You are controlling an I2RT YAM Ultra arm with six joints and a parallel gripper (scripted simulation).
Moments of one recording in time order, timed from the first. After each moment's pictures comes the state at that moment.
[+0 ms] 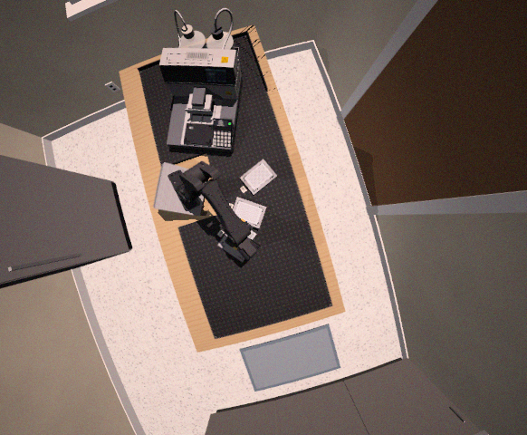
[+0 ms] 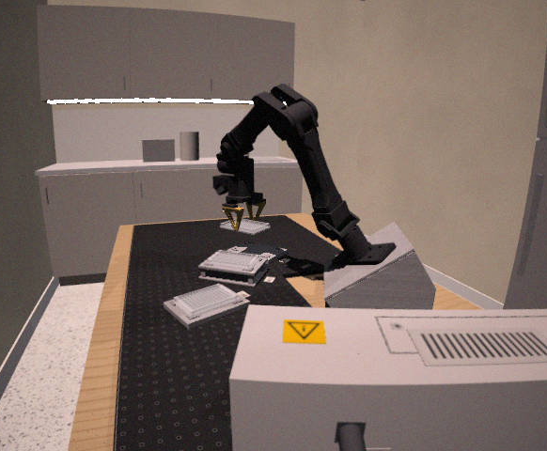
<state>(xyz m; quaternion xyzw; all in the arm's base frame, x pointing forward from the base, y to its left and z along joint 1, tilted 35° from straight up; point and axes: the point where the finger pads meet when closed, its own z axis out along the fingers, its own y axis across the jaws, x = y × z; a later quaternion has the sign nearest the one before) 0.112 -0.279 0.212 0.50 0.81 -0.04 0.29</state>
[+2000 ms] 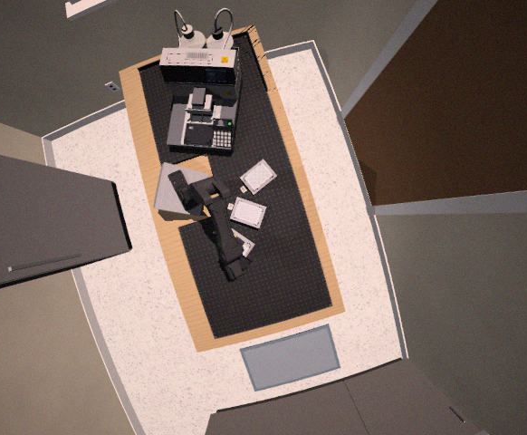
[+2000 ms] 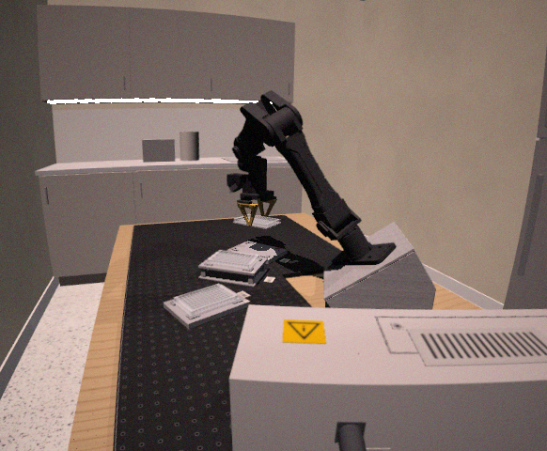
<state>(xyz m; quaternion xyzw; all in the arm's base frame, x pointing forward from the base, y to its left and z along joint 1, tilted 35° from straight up) 0.053 -0.329 0.195 0.48 0.82 -0.04 0.30</state>
